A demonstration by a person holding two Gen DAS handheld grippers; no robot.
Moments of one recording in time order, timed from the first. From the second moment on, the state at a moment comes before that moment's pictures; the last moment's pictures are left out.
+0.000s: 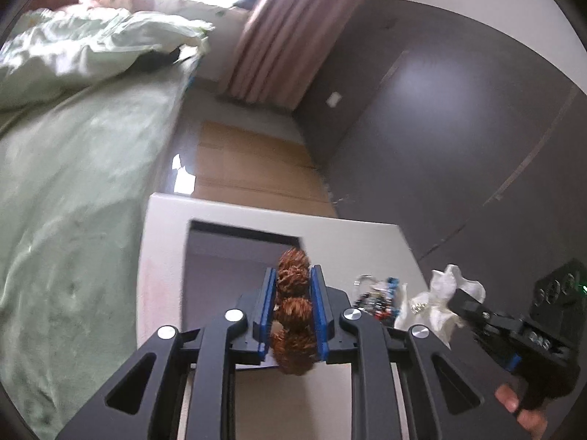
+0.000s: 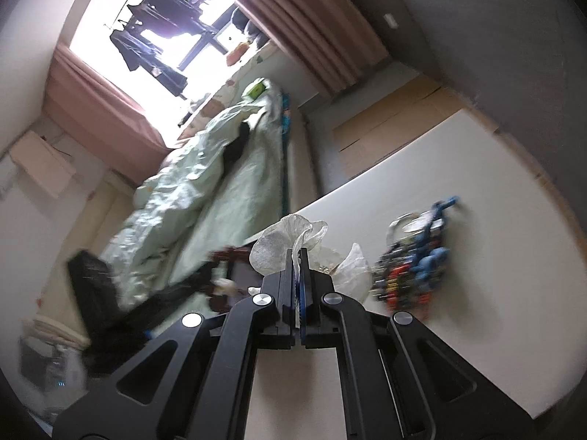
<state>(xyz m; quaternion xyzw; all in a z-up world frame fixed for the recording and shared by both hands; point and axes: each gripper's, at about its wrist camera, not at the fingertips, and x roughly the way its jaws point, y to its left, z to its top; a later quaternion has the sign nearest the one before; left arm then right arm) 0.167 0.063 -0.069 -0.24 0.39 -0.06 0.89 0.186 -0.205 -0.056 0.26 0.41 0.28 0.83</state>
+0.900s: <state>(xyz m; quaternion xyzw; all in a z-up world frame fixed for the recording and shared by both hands) 0.136 0.133 -0.033 -0.26 0.35 0.02 0.90 0.201 -0.131 -0.055 0.20 0.43 0.31 0.82</state>
